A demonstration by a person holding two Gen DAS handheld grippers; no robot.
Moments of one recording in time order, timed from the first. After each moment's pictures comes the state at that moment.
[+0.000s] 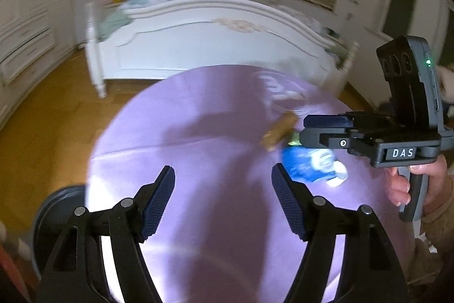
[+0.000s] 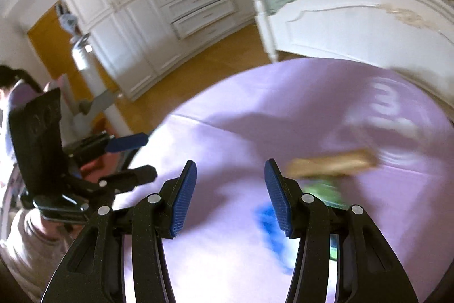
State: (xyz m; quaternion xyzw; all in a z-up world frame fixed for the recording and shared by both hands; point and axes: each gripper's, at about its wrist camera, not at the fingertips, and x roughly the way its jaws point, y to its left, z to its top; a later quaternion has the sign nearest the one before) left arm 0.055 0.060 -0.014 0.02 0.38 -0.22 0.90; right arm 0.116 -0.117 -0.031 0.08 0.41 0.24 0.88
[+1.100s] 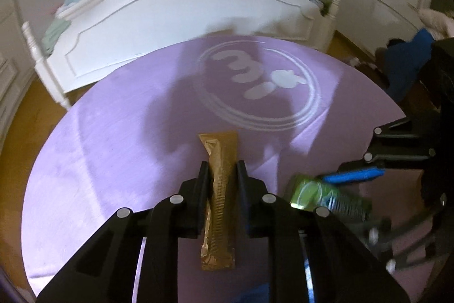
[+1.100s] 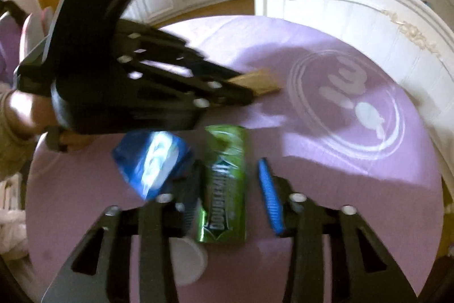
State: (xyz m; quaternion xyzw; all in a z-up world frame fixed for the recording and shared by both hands) left arm 0.170 -0.054 -0.072 0.11 0.44 -0.26 0.85; right arm 0.137 -0.133 -0.090 -0.06 0.46 0.24 0.85
